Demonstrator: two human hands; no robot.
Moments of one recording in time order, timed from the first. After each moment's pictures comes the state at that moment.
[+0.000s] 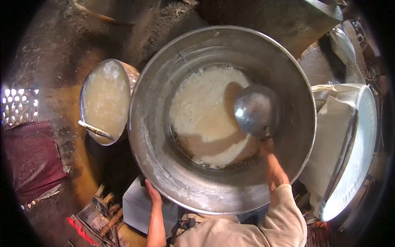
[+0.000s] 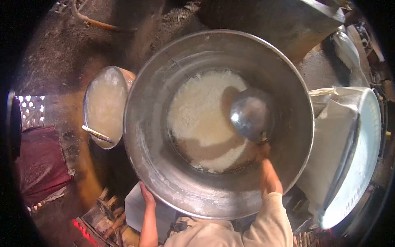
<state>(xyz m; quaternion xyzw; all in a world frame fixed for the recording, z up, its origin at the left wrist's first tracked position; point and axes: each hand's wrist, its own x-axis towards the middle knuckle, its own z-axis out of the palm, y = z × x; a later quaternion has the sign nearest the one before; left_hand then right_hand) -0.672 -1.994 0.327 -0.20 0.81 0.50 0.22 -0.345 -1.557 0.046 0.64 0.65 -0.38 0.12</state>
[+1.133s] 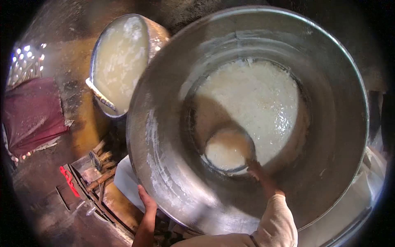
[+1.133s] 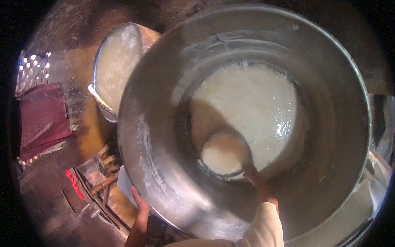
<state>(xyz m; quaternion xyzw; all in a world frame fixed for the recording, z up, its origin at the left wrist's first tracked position) -0.650 -2.014 0.296 -0.34 0.78 0.51 0.09 -0.398 -1.654 -0.121 0.19 0.73 -0.50 0.44</state>
